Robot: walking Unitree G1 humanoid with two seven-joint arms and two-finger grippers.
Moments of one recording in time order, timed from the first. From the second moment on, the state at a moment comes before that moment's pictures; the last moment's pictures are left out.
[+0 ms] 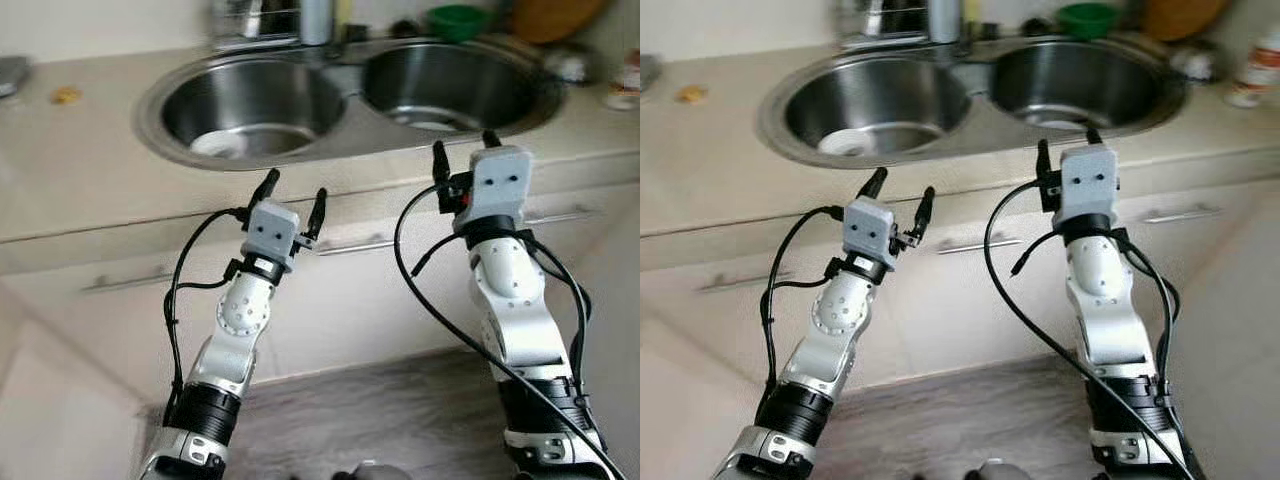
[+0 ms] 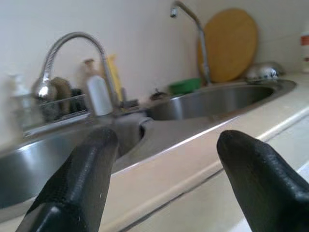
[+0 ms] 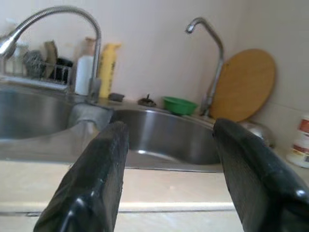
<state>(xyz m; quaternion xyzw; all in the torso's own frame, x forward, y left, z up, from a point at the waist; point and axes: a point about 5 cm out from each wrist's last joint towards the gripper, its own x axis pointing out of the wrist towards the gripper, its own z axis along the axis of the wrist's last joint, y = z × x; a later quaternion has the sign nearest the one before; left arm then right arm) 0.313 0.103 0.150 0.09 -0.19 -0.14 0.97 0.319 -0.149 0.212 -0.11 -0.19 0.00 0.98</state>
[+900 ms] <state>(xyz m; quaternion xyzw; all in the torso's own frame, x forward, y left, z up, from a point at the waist) 0.314 0.109 0.153 0.11 -0.20 -0.12 0.97 0.319 -0.145 0.212 -0.11 -0.20 0.01 0.97</state>
